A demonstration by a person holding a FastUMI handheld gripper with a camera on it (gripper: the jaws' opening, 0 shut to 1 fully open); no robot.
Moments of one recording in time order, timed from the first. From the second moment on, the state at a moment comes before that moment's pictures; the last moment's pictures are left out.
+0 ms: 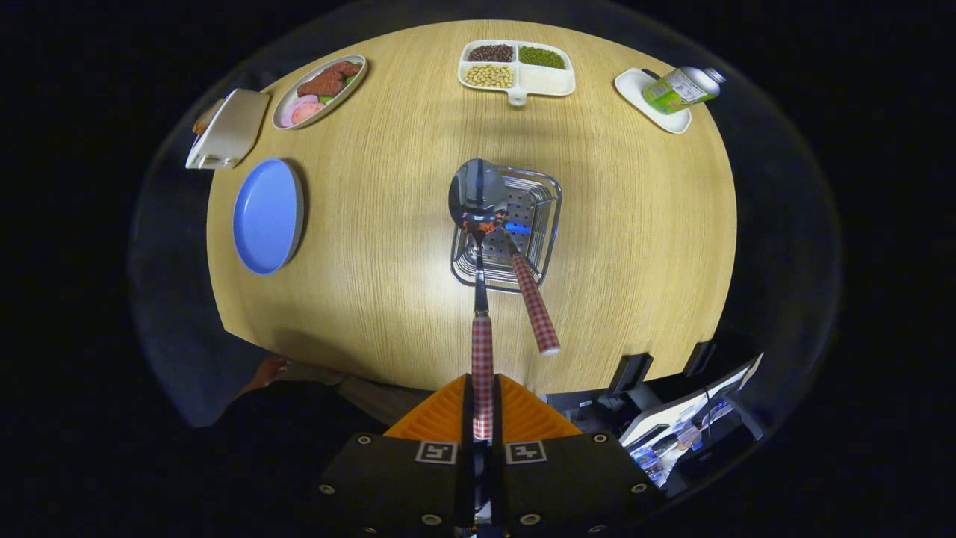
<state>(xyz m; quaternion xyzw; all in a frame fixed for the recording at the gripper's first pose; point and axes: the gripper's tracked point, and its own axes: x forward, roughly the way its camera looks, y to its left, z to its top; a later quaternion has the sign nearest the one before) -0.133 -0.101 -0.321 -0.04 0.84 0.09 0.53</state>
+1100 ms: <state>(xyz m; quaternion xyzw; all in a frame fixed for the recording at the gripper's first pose) -0.109 -0.095 -0.329 0.01 0.90 0.06 0.43</state>
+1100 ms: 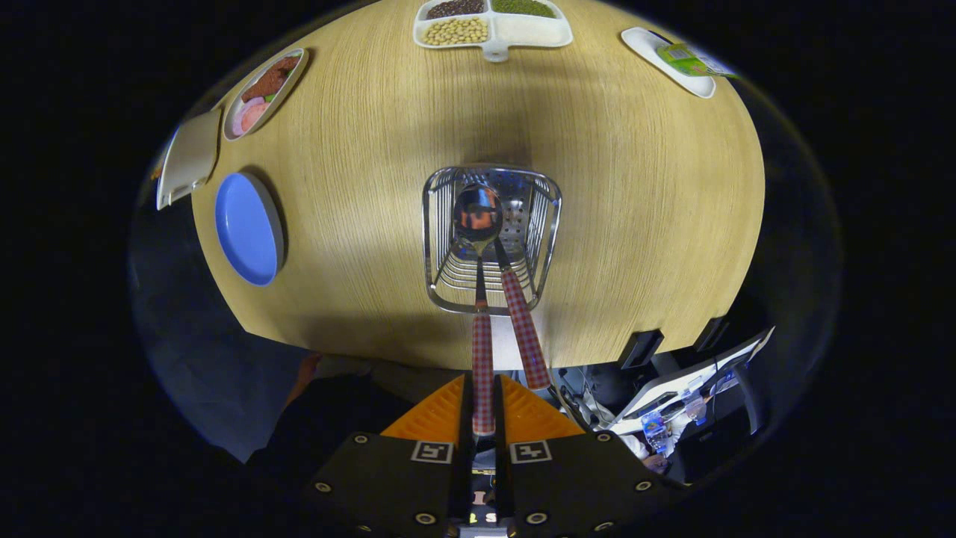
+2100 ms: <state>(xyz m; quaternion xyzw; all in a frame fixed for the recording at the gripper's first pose) 0.028 -0.066 -0.225 0.13 0.53 0.05 0.84</state>
